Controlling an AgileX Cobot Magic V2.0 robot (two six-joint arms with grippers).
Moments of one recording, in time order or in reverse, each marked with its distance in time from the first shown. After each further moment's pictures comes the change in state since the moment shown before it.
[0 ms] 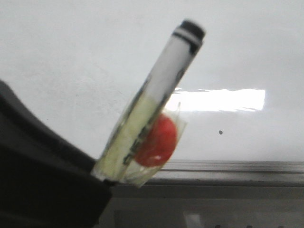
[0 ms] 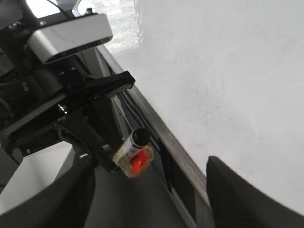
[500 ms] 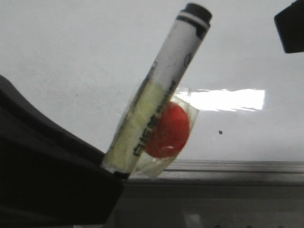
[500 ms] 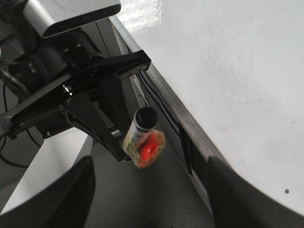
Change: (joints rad) left arm 0.007 0.000 0.008 -0.281 0.038 0.277; right arm 0.047 0.085 0.000 0.006 0.017 0.000
